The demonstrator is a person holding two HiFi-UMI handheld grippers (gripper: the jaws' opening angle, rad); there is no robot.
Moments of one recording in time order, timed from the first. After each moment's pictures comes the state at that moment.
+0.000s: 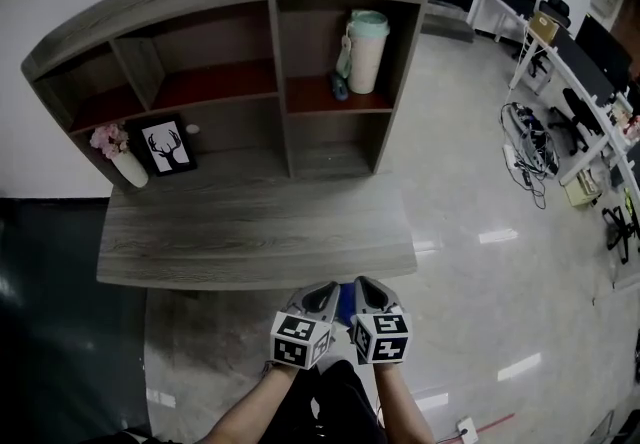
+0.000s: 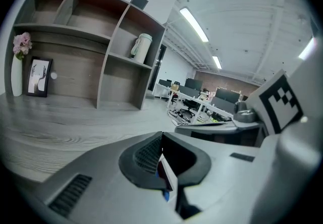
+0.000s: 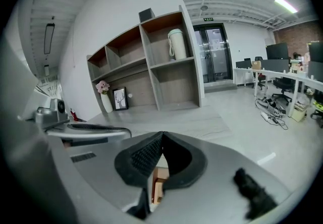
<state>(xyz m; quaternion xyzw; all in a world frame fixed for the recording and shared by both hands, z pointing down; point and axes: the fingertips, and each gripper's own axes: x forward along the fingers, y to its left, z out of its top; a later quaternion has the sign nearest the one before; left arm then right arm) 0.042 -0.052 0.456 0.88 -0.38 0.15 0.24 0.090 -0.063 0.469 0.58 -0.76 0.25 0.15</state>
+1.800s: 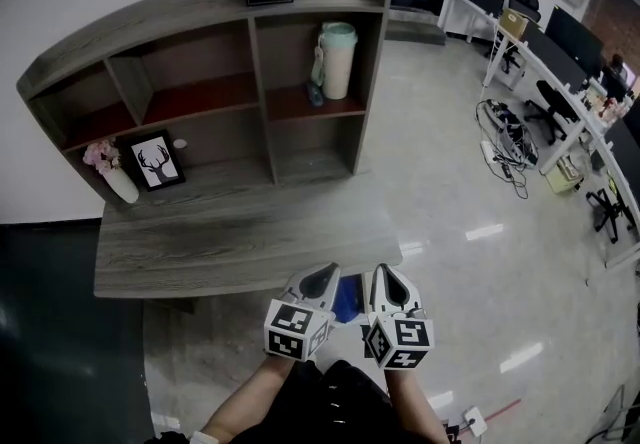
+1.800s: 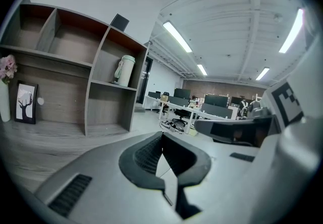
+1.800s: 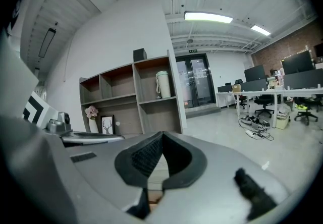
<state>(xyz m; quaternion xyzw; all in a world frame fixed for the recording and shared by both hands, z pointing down) 0.058 -0.050 0.377 0.92 -0.35 0.10 0.16 0.142 -0.032 0.365 0.68 -0.72 0.15 0.05</state>
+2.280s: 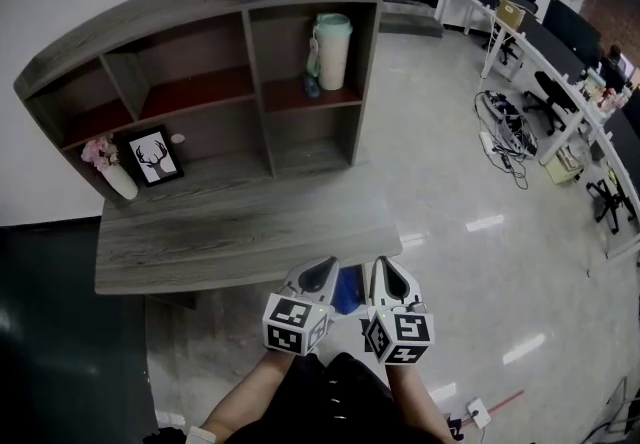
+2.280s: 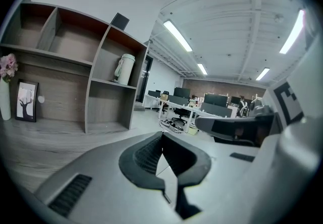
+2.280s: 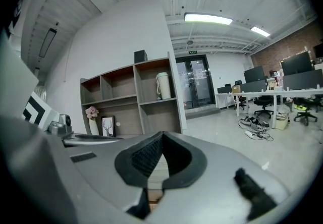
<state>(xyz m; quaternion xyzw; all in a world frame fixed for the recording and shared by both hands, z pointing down) 0.059 -0.047 0.377 0.92 -0.35 0.09 0.16 0.140 -0.029 0.358 0.68 -0.72 0.14 0.04</state>
